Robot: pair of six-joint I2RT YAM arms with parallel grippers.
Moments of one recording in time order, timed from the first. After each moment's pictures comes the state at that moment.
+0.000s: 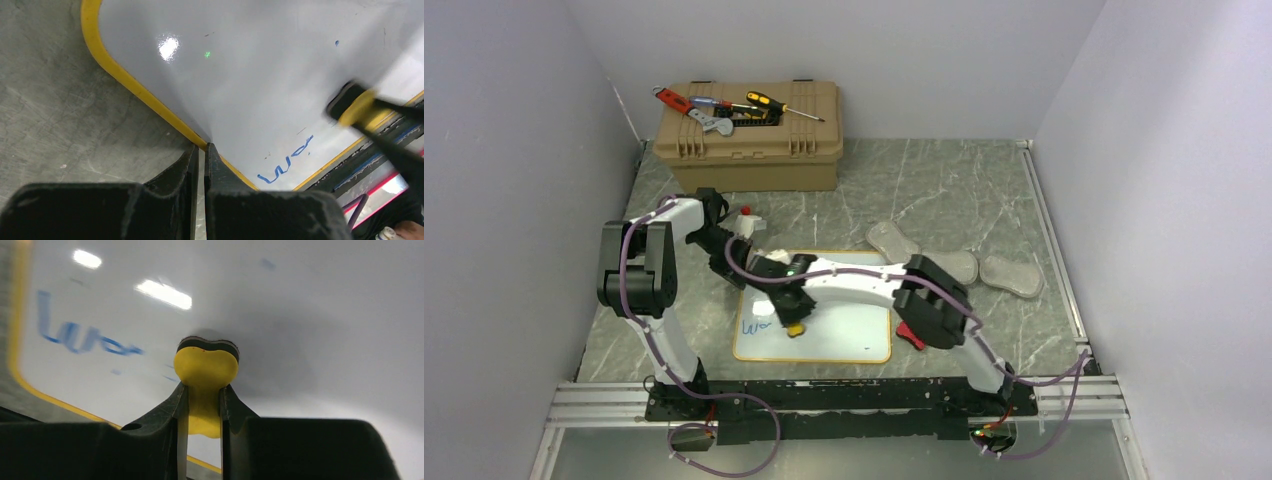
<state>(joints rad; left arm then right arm) -0.03 1.85 1.15 -0.90 0.45 0.53 1.16 2.11 1.58 -0.72 0.13 0.68</state>
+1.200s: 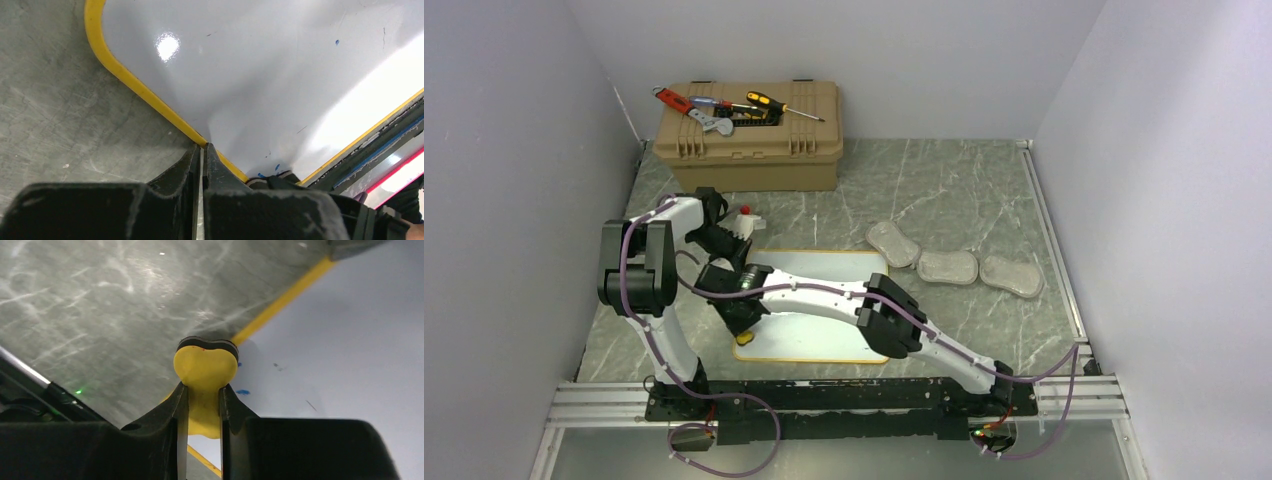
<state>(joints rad) -0.02 1.86 1.16 -0.91 0.45 0.54 1.27 2.49 2.22 -0.87 0.08 0.57</state>
